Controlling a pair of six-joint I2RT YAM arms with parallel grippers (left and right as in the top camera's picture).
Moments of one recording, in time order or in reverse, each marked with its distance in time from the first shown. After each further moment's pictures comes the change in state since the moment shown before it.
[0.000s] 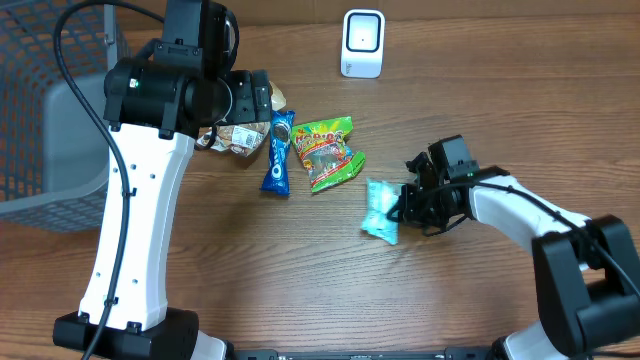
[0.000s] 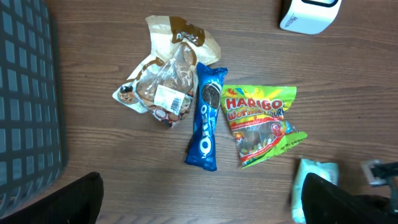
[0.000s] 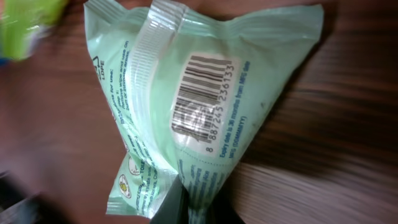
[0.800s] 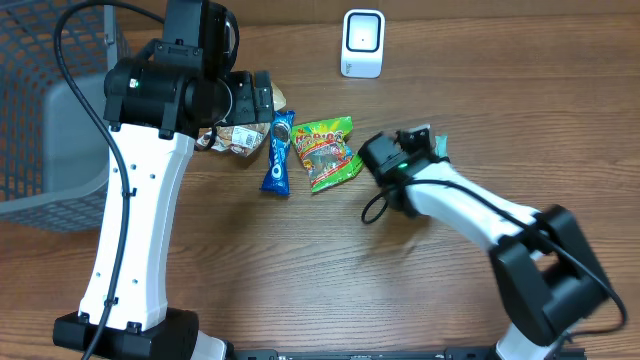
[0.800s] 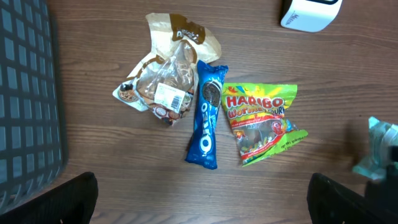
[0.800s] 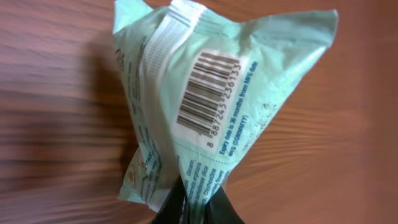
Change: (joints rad) left arm 0.000 0.000 0.000 -0.007 0.001 0.000; right arm 0.316 0.144 0.258 -0.284 1.327 0.017
